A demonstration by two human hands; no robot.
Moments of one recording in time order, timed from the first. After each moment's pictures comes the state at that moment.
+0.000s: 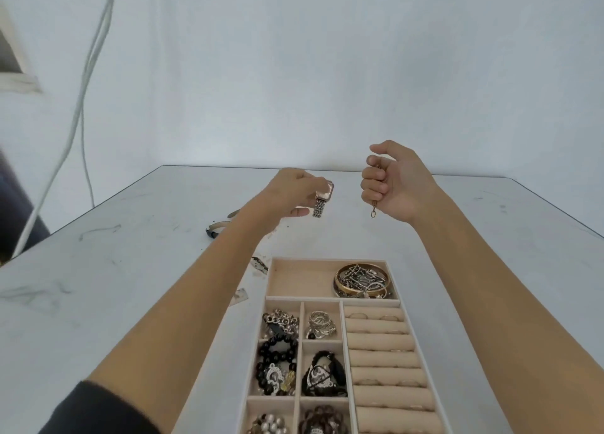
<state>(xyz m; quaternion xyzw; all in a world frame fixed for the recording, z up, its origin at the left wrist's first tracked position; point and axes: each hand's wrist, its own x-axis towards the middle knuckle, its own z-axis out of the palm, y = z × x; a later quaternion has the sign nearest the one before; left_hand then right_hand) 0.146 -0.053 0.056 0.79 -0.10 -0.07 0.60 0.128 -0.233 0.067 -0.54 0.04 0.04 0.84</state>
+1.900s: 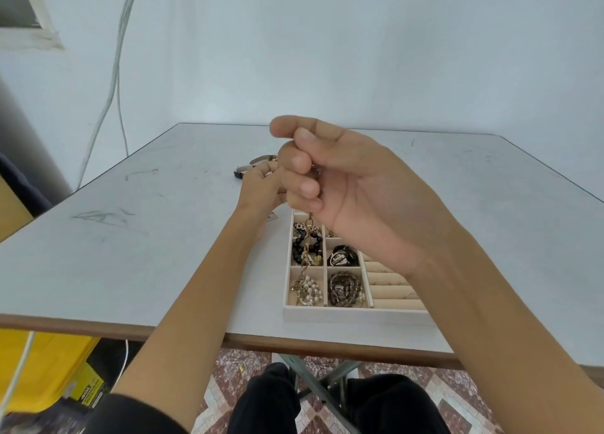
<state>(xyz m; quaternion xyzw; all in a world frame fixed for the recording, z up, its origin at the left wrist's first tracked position) 0.020 0.003 0.016 0.69 -0.07 -0.02 0.72 -0.076 -0.107 0.081 -0.48 -0.27 0.14 0.82</state>
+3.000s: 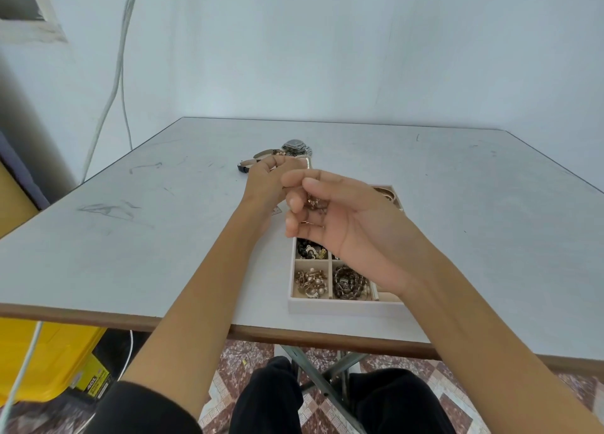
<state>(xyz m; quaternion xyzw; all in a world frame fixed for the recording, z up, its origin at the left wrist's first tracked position) 0.037 0.007 0.009 0.67 -0.04 0.01 0.74 -0.072 -0.114 0.039 -0.52 -0.21 0.16 0.81</state>
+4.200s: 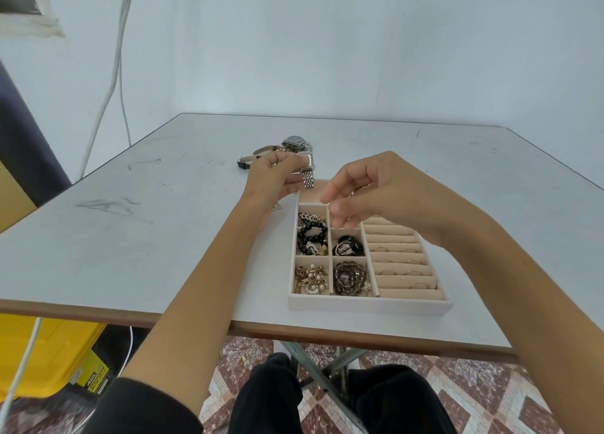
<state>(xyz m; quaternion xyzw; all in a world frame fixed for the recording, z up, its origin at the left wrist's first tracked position) 0.043 0.008 0.004 0.65 -0.06 -0.01 0.76 -0.055 -0.155 0.061 -0.85 -0.15 0.05 0.50</state>
